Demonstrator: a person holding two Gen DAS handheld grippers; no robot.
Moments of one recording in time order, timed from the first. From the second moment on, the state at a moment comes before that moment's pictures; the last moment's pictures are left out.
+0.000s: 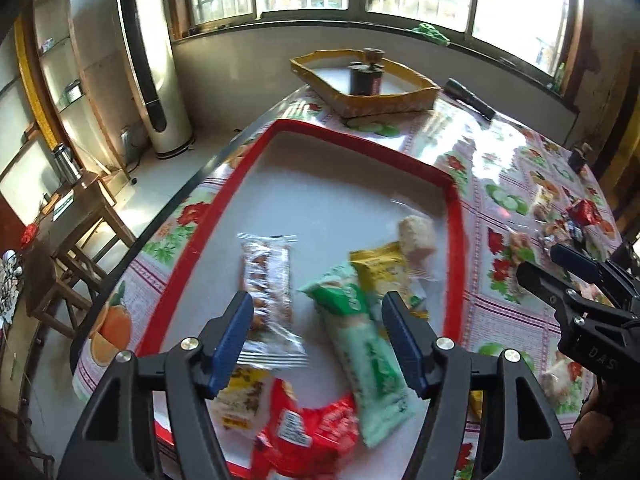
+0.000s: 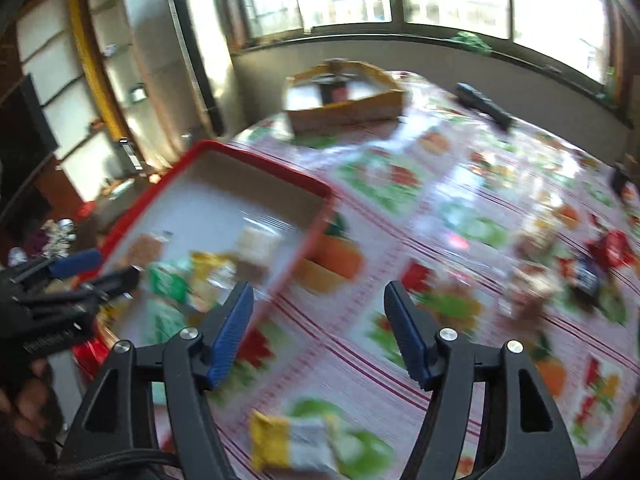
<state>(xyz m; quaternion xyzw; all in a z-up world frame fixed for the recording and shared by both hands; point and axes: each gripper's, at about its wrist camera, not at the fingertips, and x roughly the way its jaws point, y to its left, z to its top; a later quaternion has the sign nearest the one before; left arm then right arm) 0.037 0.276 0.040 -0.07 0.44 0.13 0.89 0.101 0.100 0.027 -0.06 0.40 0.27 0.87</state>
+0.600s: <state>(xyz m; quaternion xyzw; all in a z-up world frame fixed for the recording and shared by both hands) 0.025 0.162 0.039 0.01 0.45 0.08 0.89 0.048 -0.019 0.027 -0.08 0.41 0.14 0.90</state>
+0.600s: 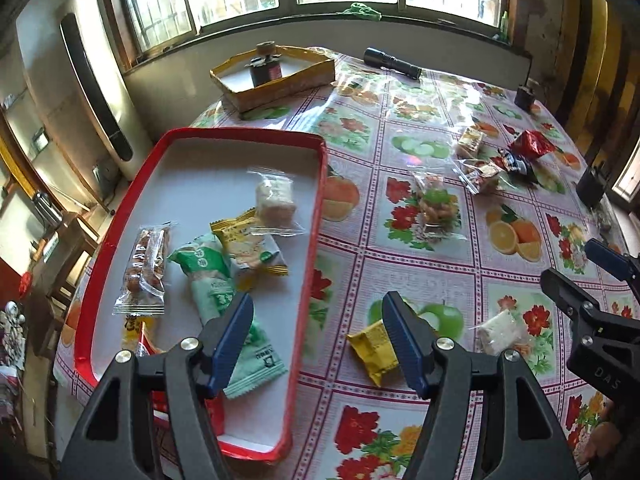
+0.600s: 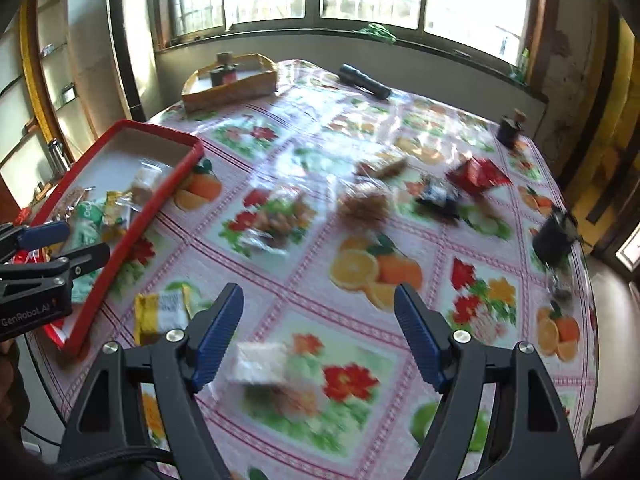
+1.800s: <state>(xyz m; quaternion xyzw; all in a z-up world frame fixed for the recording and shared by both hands) 0.016 0.085 -0.005 0.05 0.54 0.00 0.84 0.014 -0.115 0.002 0.01 0.46 0.09 0.88</state>
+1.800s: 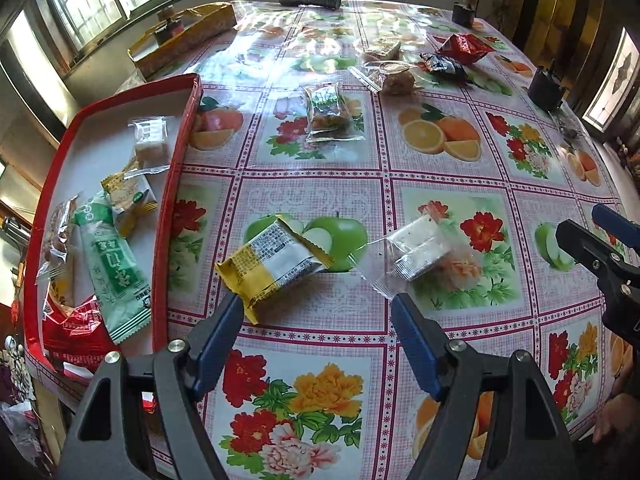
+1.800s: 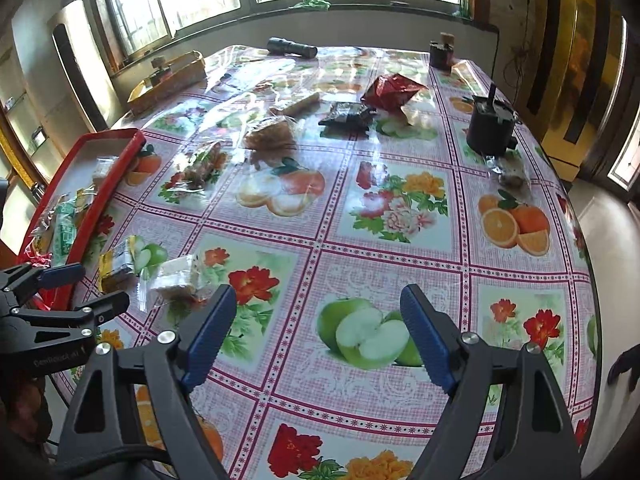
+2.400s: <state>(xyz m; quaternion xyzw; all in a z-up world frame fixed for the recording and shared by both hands) 0.051 0.082 -0.002 0.03 0.54 -0.02 0.84 0.040 -0.134 -0.010 0.04 0.47 0.09 0.88</state>
